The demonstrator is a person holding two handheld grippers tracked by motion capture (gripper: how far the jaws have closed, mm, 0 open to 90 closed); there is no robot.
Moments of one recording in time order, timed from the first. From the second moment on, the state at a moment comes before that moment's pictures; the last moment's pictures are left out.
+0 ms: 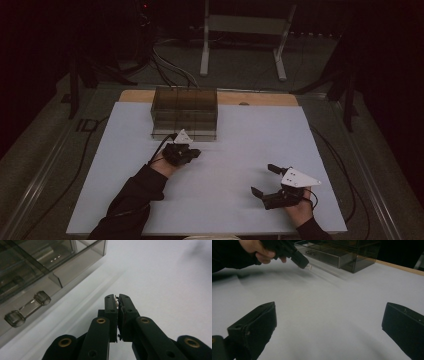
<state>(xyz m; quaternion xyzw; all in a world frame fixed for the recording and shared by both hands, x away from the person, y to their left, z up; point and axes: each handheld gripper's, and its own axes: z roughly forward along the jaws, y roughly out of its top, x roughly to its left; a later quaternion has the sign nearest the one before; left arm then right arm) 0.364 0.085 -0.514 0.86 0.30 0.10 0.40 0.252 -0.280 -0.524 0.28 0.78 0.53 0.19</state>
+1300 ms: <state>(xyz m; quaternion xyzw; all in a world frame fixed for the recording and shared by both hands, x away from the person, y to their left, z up) 0.363 0.104 -0.478 0.83 0.31 0.11 0.46 0.253 -0.277 -0.525 0.28 0.78 0.53 0.19</state>
